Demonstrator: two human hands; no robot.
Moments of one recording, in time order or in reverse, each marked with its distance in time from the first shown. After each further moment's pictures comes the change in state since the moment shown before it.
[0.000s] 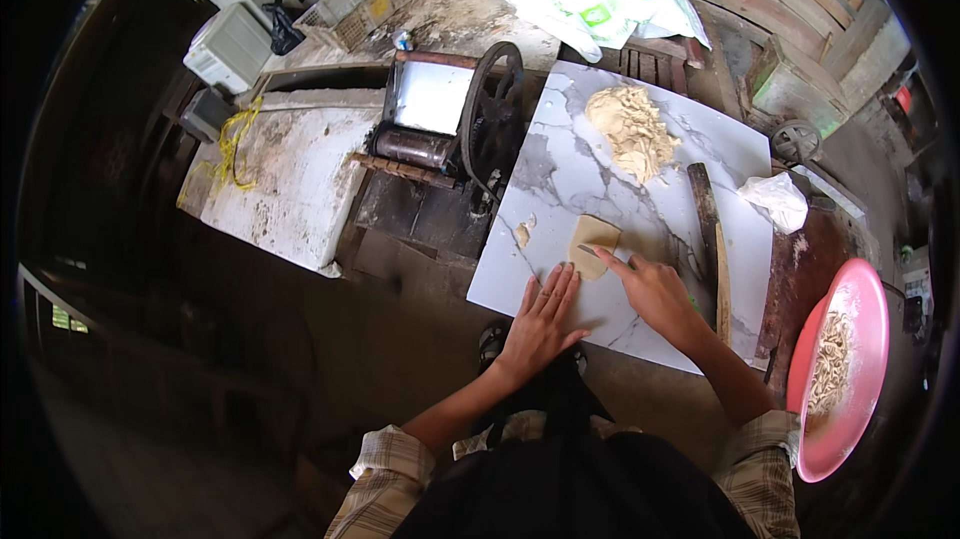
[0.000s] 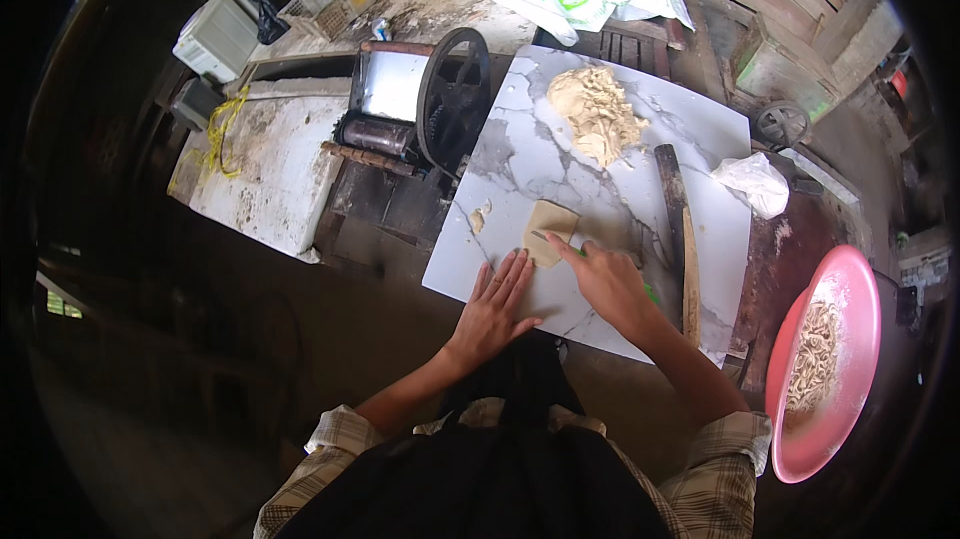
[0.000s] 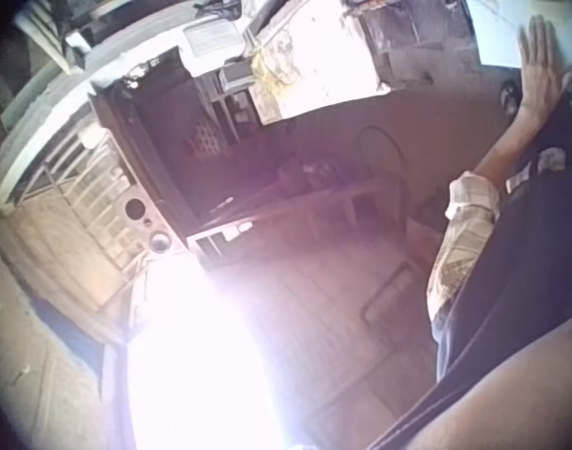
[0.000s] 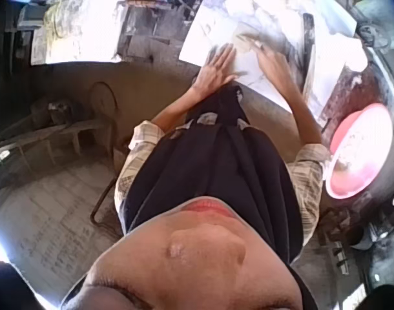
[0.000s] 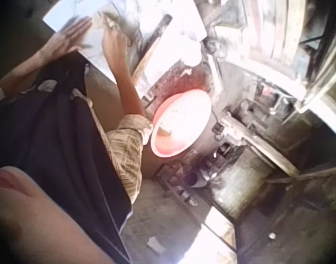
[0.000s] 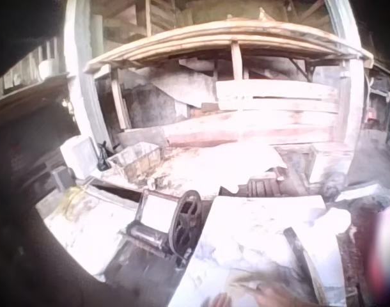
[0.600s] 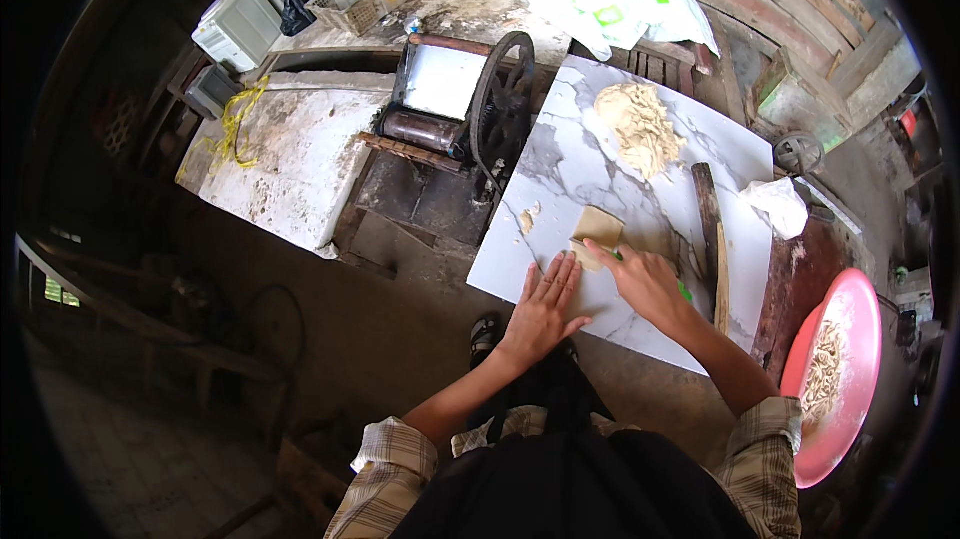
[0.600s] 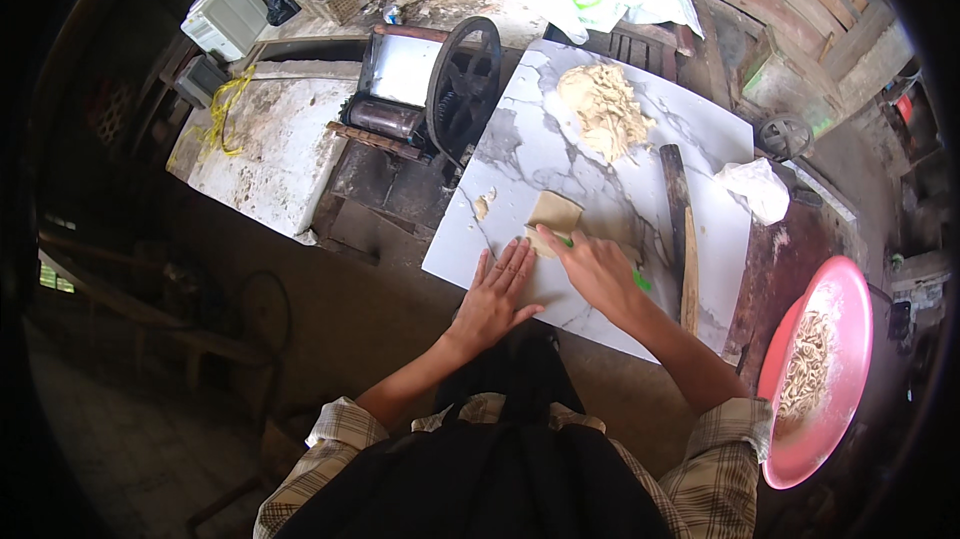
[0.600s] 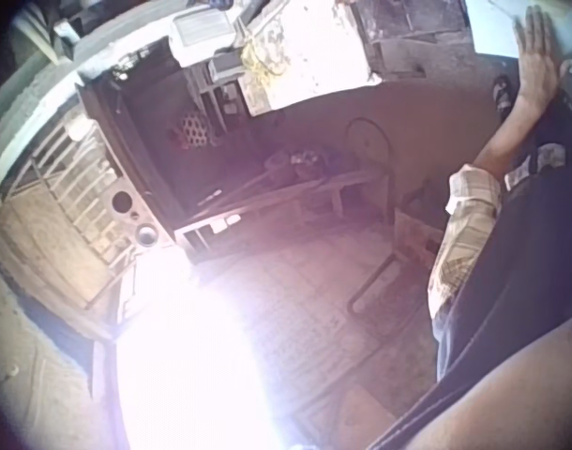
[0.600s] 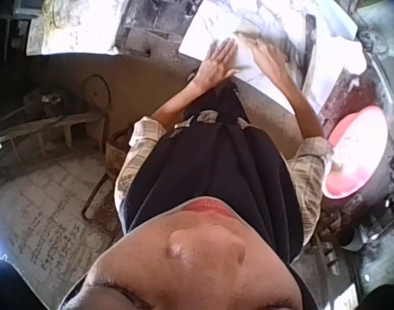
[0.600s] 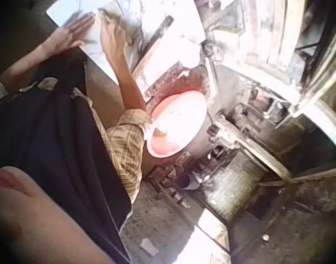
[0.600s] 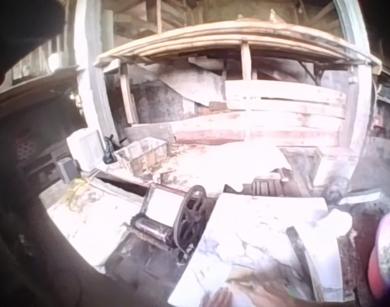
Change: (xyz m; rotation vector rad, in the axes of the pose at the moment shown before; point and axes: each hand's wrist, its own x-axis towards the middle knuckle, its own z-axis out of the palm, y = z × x) left_hand -0.001 0.003 0.007 0.052 0.052 -0.008; right_hand 0.011 -0.005 0.007 -0.110 0.004 -0.118
